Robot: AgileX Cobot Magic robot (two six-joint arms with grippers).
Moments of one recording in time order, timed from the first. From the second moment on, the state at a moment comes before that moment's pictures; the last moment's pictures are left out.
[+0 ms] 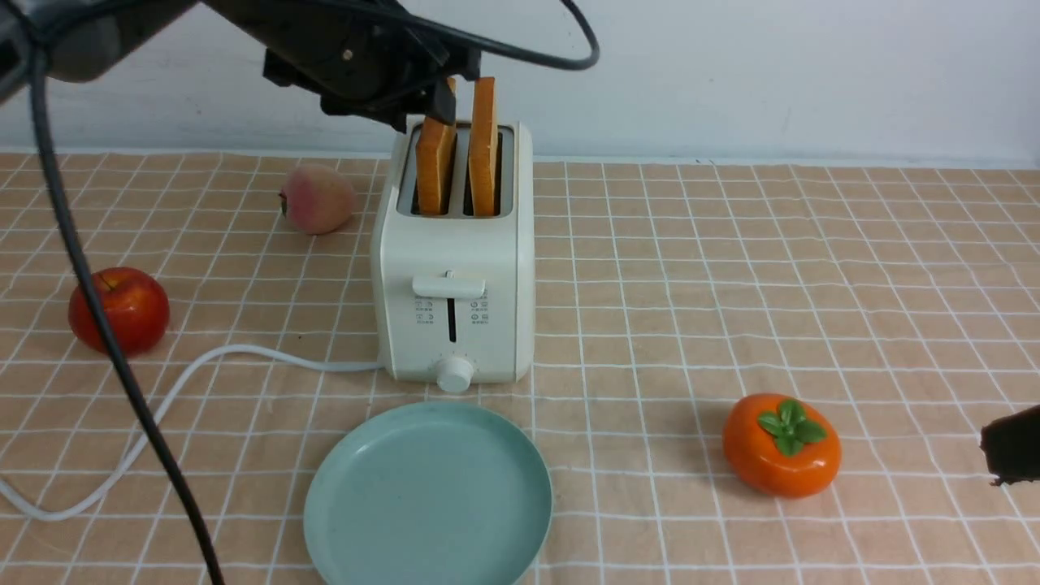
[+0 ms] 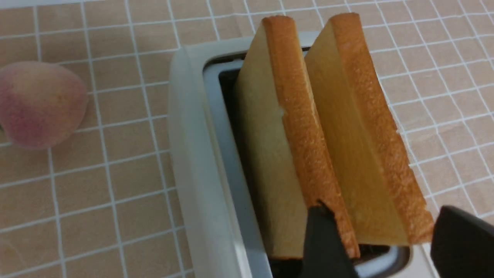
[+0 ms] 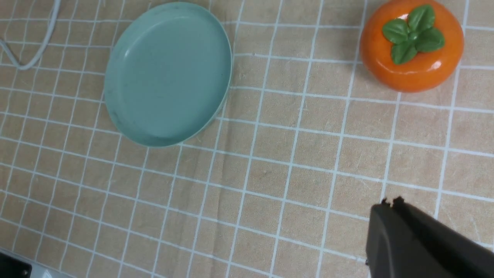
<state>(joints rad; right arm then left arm) 0.09 0.92 -0.98 0.48 1.12 -0.13 -0.31 1.93 -1.94 -0.18 0.82 -0.09</state>
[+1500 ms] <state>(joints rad) 0.09 0.92 -0.98 0.51 1.08 -0.13 -0.32 1.43 -1.12 -0.54 0.84 0.06</state>
